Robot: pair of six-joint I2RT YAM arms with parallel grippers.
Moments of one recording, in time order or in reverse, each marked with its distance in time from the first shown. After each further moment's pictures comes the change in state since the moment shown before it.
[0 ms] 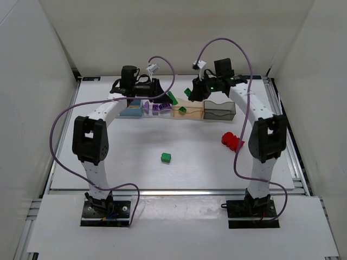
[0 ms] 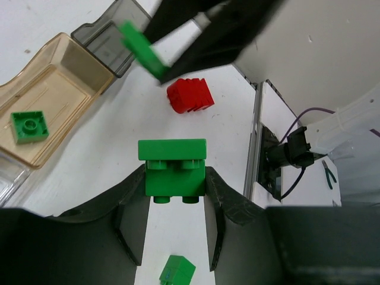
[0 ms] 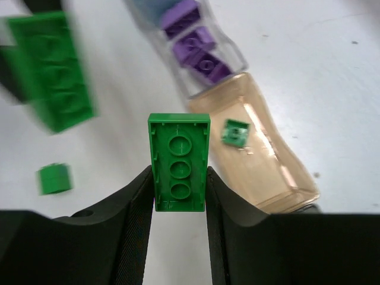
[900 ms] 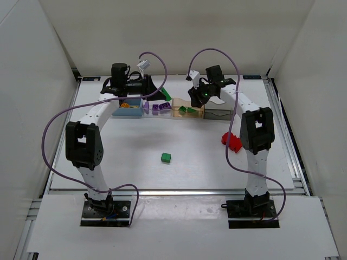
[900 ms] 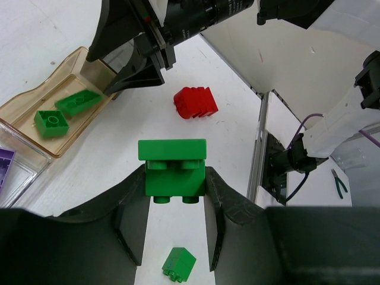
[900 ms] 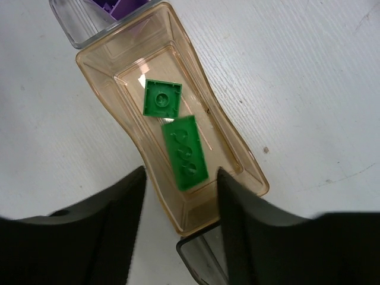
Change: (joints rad) left arm 0.072 -0.108 -0.046 -0.018 -0.008 0.012; right arm 0.034 0.235 0.101 -0.016 0.307 -0.216
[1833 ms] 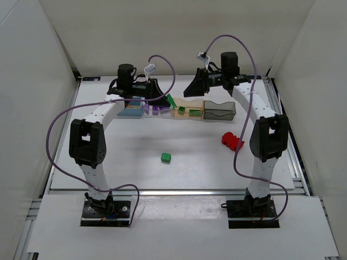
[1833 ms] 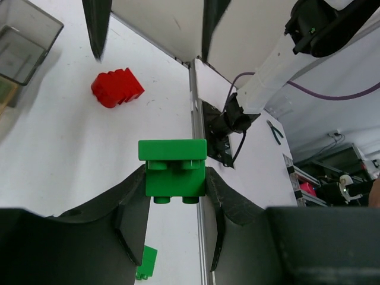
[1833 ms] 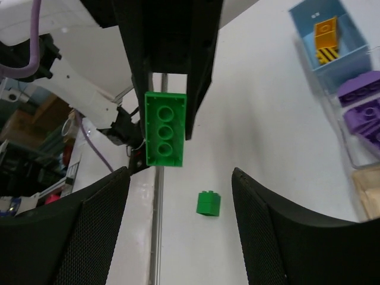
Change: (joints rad) left arm -0.043 0.028 -0.015 0.111 0.306 -0.080; right arm -0.080 -0.180 -0.054 0.313 -0.875 0.745
